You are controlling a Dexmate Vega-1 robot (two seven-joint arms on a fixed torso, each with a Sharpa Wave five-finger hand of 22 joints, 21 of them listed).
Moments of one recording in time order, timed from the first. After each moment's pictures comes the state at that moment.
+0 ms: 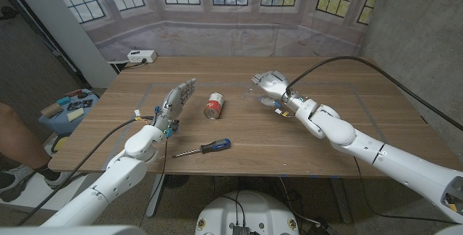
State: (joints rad) left arm 1.14 0.66 0.29 -1.63 -0.64 -0.31 0.04; left_hand 0.39 0.17 0.63 -0.10 0.18 0.29 0.03 0.19 0.19 0.16 0.03 0.21 0.19 0.12 0.05 0.18 0.17 0.08 0.00 0.20 0.17; right arm -0.72 -0.81 -0.82 -1.81 -1.32 -0.16 -0.15; right_hand 0.90 -0.03 0.33 -0.17 0.23 0.43 0.05 0.37 0.28 0.41 0.02 0.68 0.55 0.54 -0.05 0.27 0.51 0.59 0.00 0.21 0.17
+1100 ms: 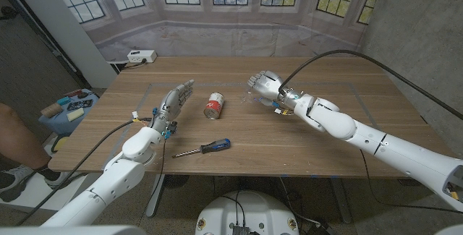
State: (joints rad) left arm 1.17 0.67 0.28 -1.64 -0.64 -0.32 0.04; left_hand 0.39 0.17 0.63 -0.10 0.18 0.29 0.03 0.19 0.19 0.16 0.03 0.21 0.19 0.12 0.05 0.18 0.17 0.08 0.00 0.20 0.17; right arm -0.65 -0.84 -0.86 -1.82 -1.51 -0.06 -0.07; right_hand 0.89 -0.03 0.33 -0.17 0.23 0.44 0.06 0.38 0.27 0.41 0.02 0.67 0.53 0.54 -0.05 0.25 0.51 0.59 0.00 0.21 0.17
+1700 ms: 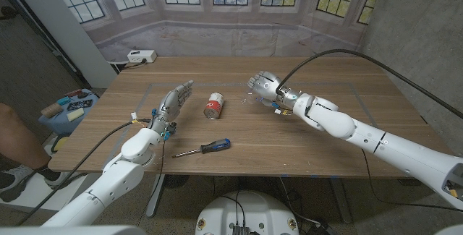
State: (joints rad) left arm 1.18 0.67 0.27 -1.64 -0.64 -0.32 0.05; left_hand 0.39 0.17 0.63 -0.10 0.18 0.29 0.03 0.19 0.19 0.16 0.03 0.21 0.19 0.12 0.05 0.18 0.16 0.08 0.00 0.20 0.17; right arm -0.63 -0.84 -0.87 -1.83 -1.58 -0.04 -0.03; right_hand 0.87 -0.03 0.34 -0.18 0.23 0.45 0.06 0.38 0.27 0.42 0.03 0.67 0.53 0.54 -0.05 0.25 0.52 0.59 0.00 0.21 0.17
